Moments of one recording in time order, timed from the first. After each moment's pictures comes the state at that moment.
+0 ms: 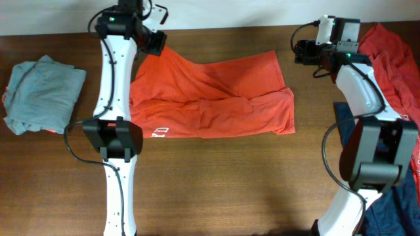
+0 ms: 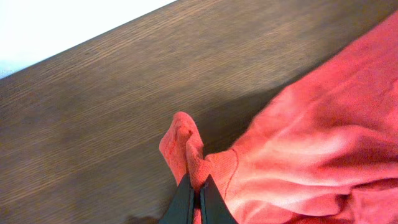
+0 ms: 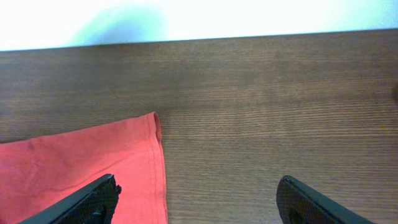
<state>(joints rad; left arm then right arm) -0.12 2.61 2.86 -1.31 0.16 0.28 -0.12 2.06 1.64 -0.34 -0.18 -0.03</state>
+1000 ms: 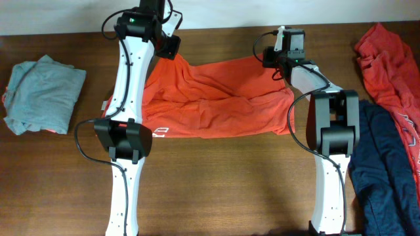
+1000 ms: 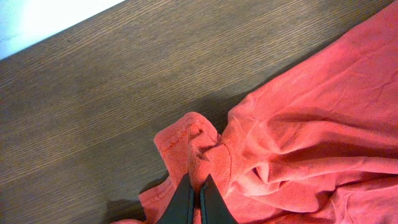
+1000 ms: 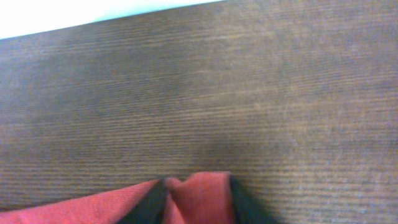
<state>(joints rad) -0.20 2.61 2.86 -1.34 0.05 0.22 0.03 2.48 1.83 -0.08 -0.15 0.17</state>
